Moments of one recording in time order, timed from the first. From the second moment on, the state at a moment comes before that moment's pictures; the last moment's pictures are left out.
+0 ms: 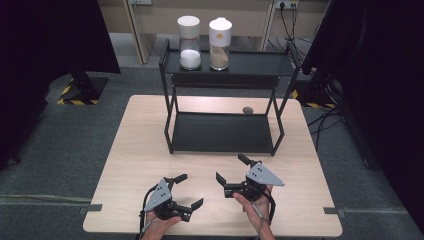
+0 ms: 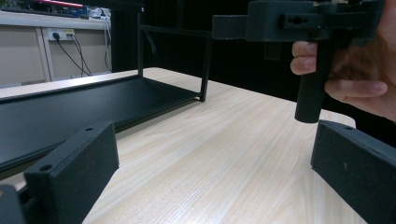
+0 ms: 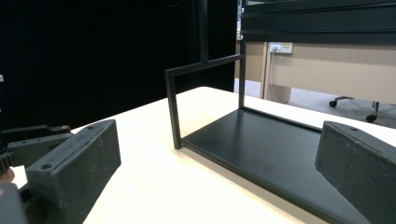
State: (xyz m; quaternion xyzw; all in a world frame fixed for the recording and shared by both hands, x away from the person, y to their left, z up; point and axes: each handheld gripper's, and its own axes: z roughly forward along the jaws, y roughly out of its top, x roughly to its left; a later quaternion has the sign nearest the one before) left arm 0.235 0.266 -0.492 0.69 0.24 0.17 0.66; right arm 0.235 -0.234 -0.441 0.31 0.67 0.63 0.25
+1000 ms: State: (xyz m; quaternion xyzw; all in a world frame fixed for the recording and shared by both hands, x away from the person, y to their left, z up) left arm 0.235 0.268 -0.492 0.69 0.25 0.17 0.66; right arm 0.215 -0.243 -0.479 0.31 0.67 0.63 0.23
